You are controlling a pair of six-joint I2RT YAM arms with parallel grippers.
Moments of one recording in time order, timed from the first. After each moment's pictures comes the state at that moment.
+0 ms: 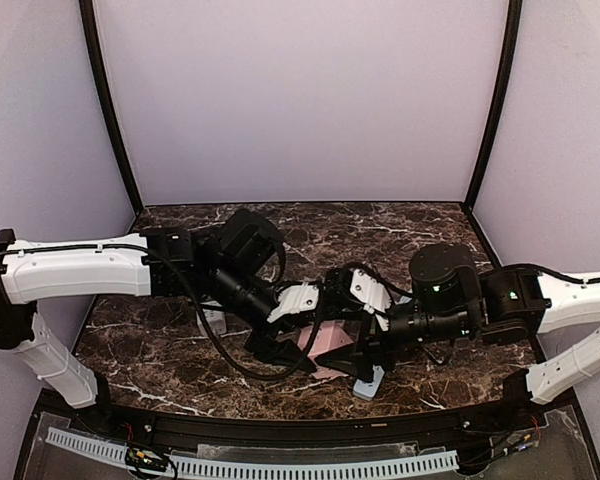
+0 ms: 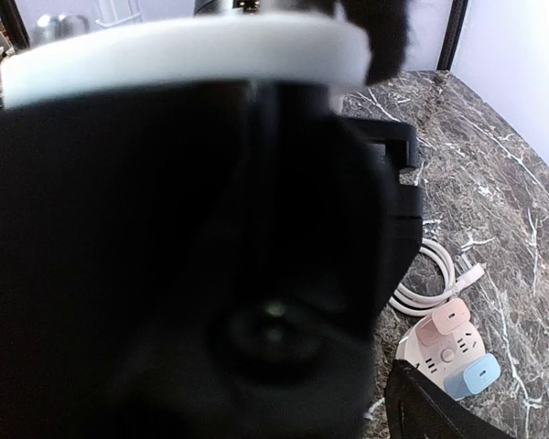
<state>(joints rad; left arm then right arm) -1.13 1.54 1.28 -0.56 0.58 0.50 1.34 1.13 0.90 -0.26 -0.02 0.03</state>
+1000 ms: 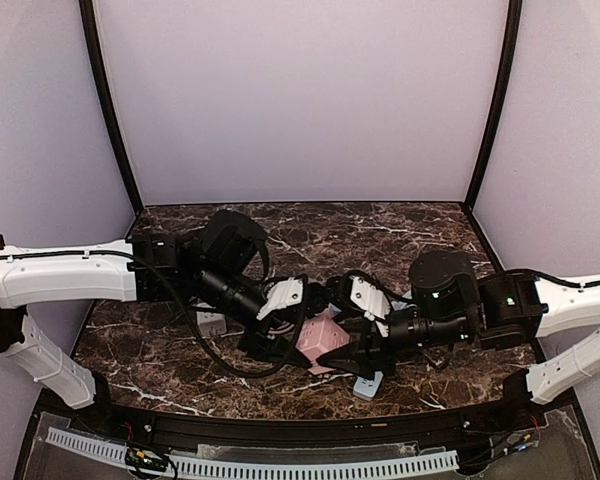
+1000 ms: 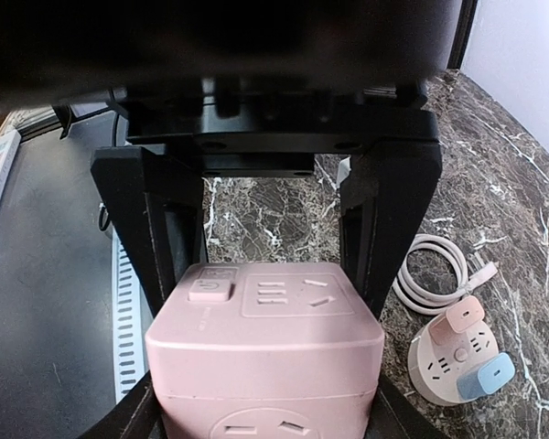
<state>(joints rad) -1.11 1.45 1.18 -0.45 0.60 0.45 1.34 1.13 0.86 -0.22 -0.04 0.04</state>
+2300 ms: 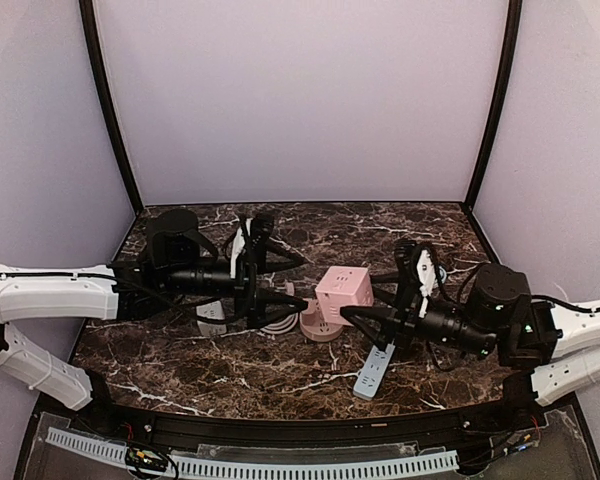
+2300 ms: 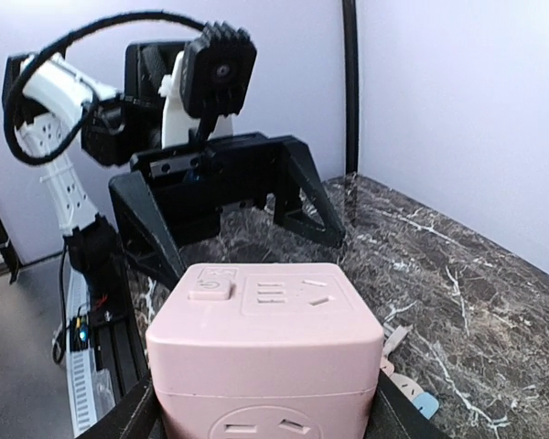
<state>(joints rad) -0.94 1.29 0.82 0.28 0.57 0.04 1.34 0.91 0.58 0.23 0.21 0.08</state>
